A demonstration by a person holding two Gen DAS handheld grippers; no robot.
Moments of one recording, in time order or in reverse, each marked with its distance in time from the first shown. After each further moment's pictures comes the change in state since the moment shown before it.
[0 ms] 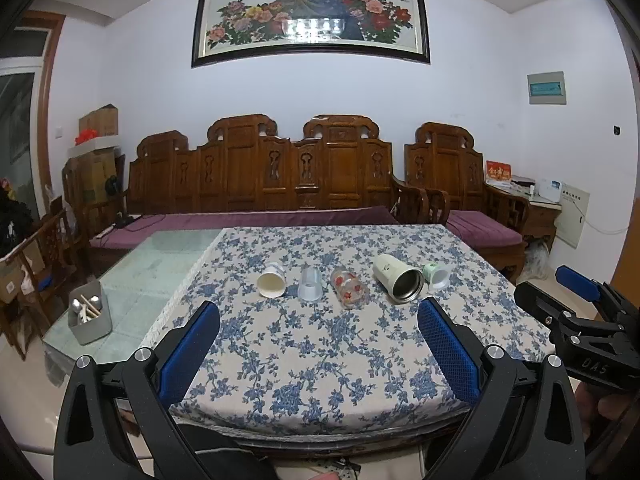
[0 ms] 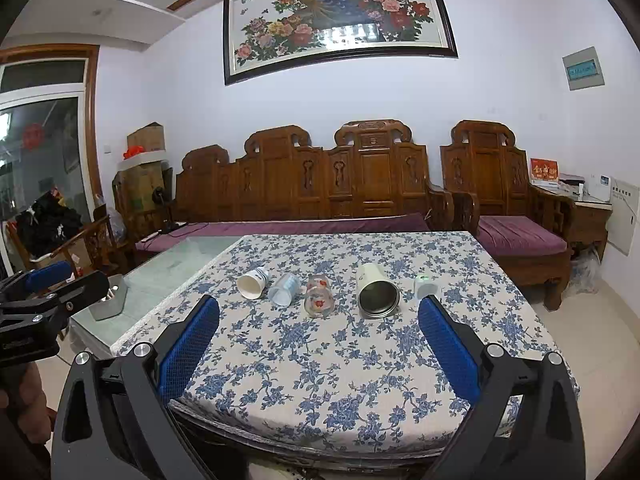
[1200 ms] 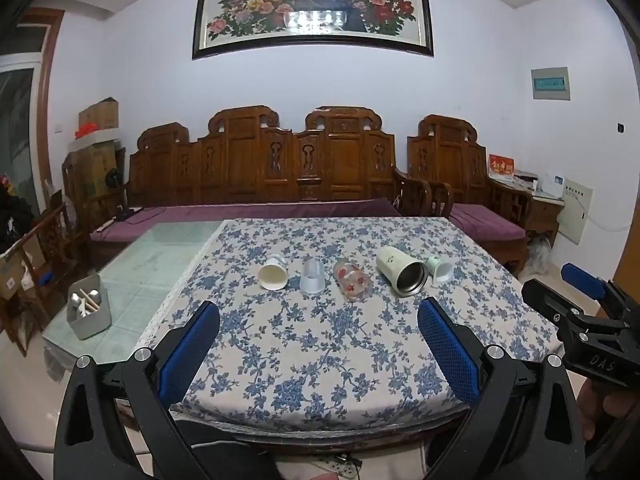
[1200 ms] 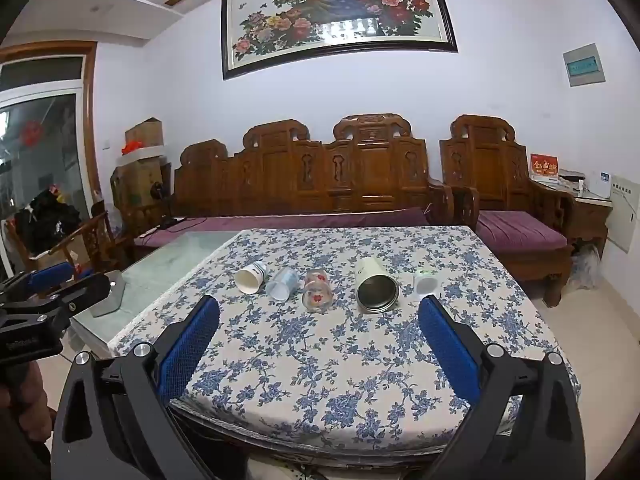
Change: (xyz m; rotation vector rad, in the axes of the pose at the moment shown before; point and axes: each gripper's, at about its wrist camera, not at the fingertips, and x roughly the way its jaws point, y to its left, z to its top) left arm 0.012 0.003 -0.006 -0.005 0.029 0.006; right arm 0.017 -0.009 -0.017 0.005 0.018 0.000
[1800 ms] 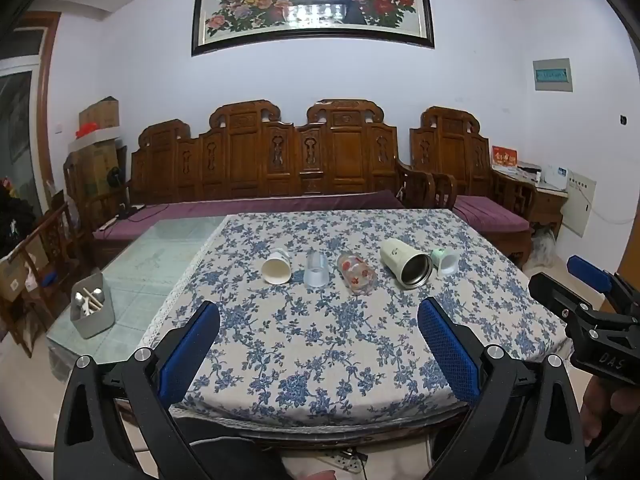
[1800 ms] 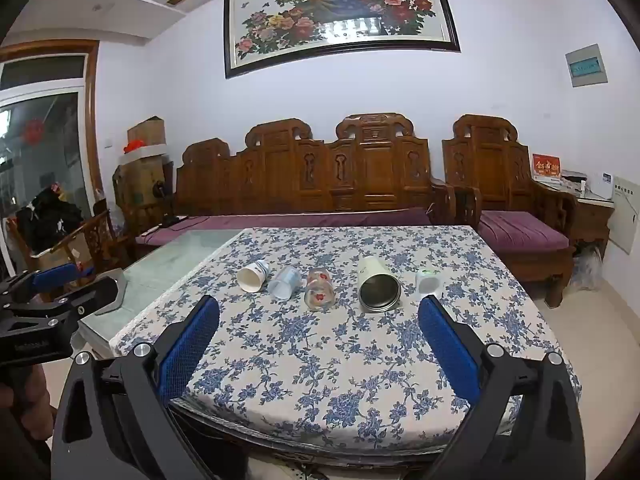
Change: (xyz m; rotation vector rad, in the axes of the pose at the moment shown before) left arm 0.003 -0.001 -0.006 0.012 0.026 0.012; right arm -0.001 0.001 0.000 -0.004 0.002 0.001
